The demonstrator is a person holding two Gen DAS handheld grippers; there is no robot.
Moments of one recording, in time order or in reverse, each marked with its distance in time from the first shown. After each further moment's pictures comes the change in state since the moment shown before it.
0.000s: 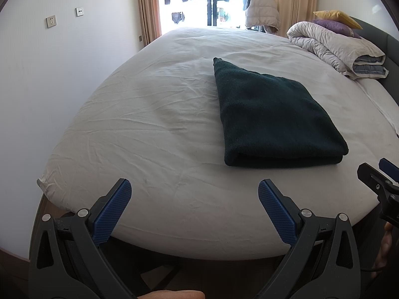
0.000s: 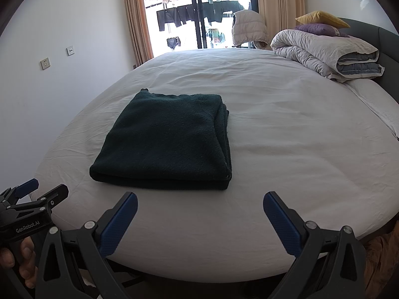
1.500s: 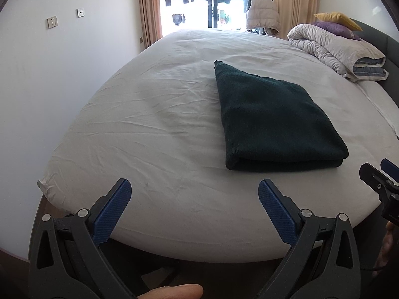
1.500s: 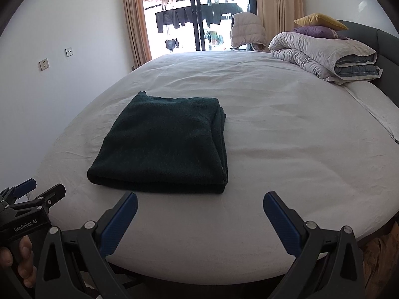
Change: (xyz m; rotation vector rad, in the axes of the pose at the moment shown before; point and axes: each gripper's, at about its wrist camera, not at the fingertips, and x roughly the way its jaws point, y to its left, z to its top) left arm 0.000 -0.001 0.005 -0.003 -0.011 0.002; right arm 0.000 -0.001 0.004 -0.001 -0.007 -0.007
